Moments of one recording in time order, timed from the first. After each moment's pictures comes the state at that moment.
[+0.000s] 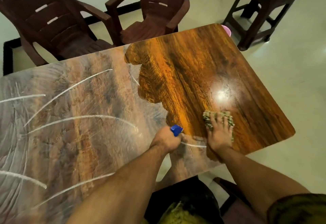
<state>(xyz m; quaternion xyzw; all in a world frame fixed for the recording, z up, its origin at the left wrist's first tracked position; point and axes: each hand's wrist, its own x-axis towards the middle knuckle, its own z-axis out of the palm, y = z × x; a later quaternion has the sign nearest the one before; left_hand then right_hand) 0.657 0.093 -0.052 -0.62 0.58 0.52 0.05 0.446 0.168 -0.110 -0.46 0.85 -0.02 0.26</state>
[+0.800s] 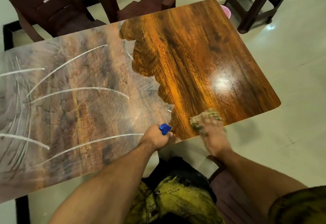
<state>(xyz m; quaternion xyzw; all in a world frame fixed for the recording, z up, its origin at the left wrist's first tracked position) 0.688 0.202 -0.054 -0.64 0.59 0.48 0.10 0.450 0.305 -0.111 -0.60 0.76 -0.03 0.26</state>
